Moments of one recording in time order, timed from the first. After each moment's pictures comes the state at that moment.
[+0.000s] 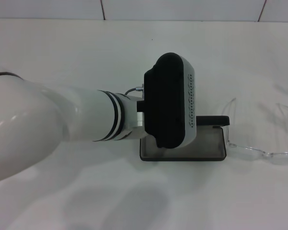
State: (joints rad) left arm -0.38 -2.10 2.05 1.55 2.60 0.93 -2.09; right arm 0.31 1.96 -0.39 -0.54 -1.33 -2.02 1.24
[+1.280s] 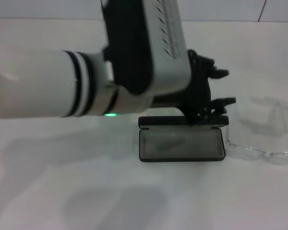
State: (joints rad) left arm -0.29 -2.09 1.86 1.84 2.23 1.05 -2.06; right arm 0.45 1.85 -0.55 -0.75 -1.85 -1.87 1.50
